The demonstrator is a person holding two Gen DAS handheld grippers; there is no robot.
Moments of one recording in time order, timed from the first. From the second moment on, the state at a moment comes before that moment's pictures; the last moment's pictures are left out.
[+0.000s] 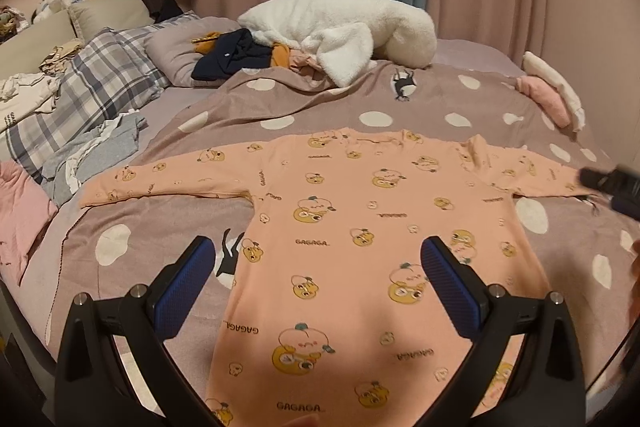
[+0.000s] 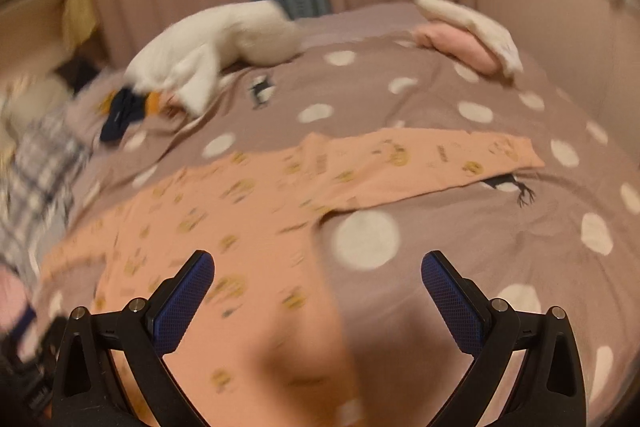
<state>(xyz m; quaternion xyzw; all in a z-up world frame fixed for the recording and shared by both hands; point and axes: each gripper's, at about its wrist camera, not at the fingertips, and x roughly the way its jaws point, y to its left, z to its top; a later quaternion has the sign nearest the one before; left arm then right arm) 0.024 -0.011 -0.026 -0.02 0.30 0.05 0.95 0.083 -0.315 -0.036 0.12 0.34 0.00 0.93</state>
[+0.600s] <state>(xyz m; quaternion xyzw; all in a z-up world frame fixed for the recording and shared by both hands) 0.068 -0.015 -0.055 -0.08 0.31 0.04 0.95 0.155 -0.561 -0.136 0.53 0.24 0.01 0.81</state>
